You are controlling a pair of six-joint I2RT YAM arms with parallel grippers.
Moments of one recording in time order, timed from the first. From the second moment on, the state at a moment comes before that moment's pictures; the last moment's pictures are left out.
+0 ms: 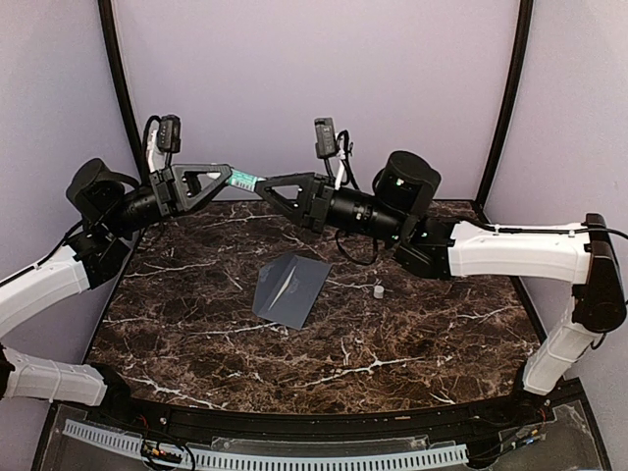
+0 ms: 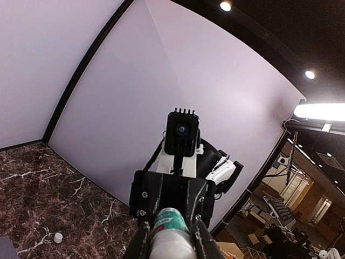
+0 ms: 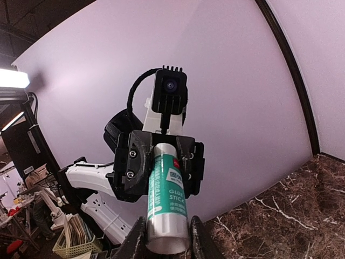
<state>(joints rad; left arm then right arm) -0.52 1.06 0.87 0.55 0.78 -0.86 1.04 1.63 1.28 0.62 -0.39 0.55</state>
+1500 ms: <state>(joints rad) -0.51 1.05 0.88 0.48 0.67 -0.84 1.01 1.58 1.24 0.56 -0.34 0.72</state>
